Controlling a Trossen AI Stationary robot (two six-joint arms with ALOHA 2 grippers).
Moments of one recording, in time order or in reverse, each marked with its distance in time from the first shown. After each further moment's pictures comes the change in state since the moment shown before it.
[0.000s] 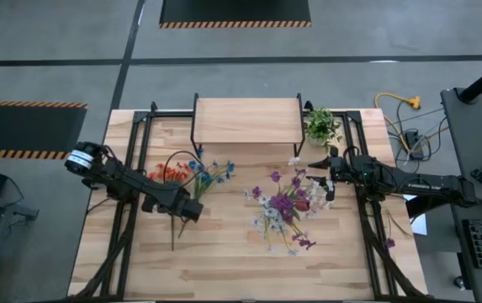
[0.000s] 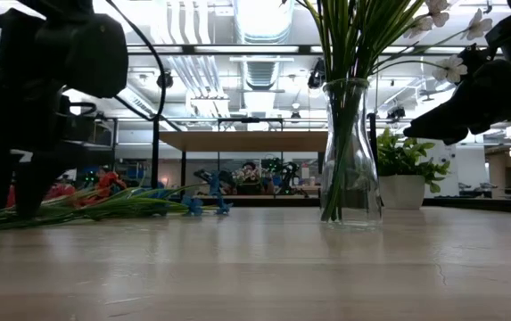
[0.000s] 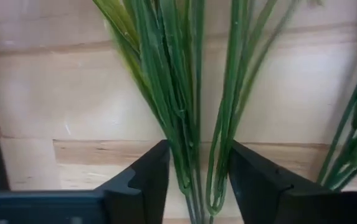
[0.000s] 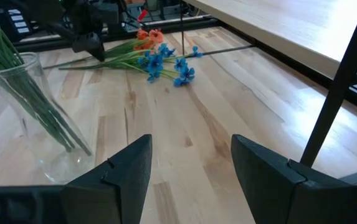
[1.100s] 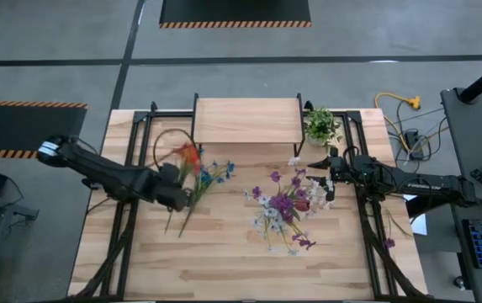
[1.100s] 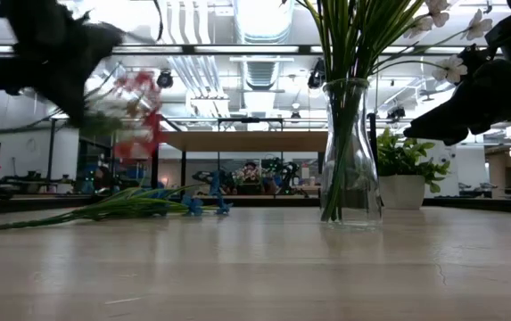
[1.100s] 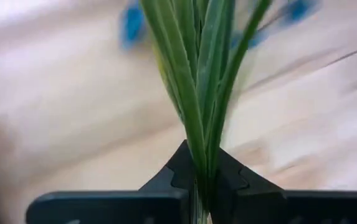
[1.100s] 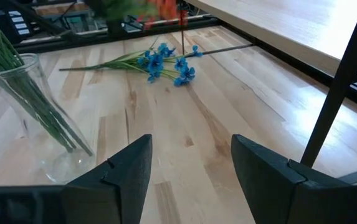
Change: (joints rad) left arm -0.005 -0.408 0.109 -0.106 -0.325 0.337; right arm 0.000 0.001 0.000 0.000 -0.001 0.011
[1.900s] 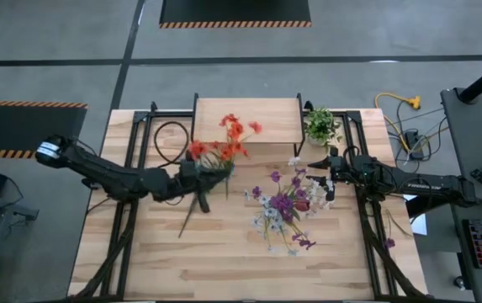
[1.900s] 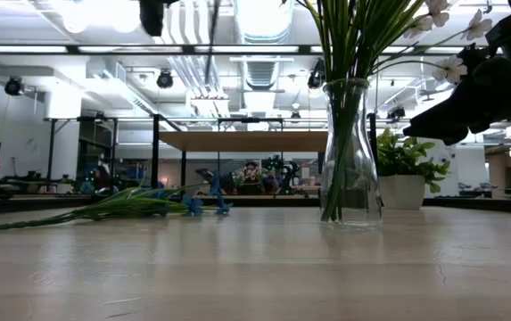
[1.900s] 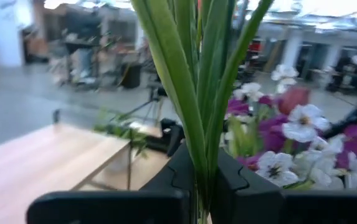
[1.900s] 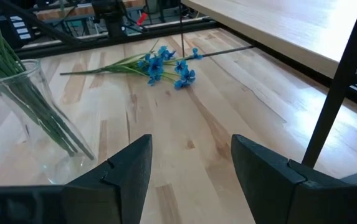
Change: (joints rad) left arm 0.032 -0.005 -0.185 1.619 -0.200 1.377; right arm 0.000 -0.001 0.000 0.008 0.000 0.013
